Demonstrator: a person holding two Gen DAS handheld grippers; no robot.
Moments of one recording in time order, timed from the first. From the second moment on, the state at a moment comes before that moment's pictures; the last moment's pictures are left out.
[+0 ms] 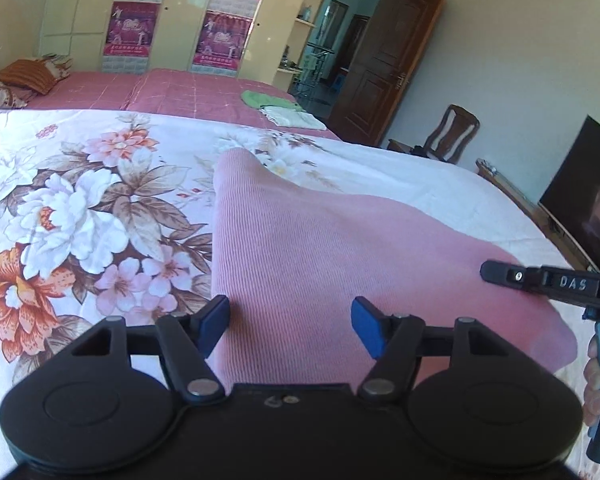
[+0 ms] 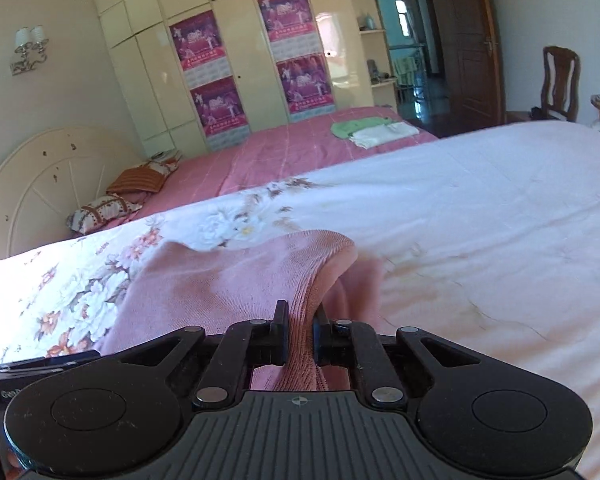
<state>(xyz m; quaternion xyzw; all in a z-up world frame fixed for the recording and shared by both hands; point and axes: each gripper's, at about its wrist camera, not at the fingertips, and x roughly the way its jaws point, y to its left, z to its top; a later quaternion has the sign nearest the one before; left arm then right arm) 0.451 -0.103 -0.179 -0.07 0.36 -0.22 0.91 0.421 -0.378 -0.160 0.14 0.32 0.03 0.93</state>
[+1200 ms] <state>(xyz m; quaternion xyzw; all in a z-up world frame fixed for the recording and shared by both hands) 0.416 -0.111 -0.196 -0.02 0.39 -0.17 0.90 0.370 -0.353 -0.192 0.03 0.42 -0.03 0.91</state>
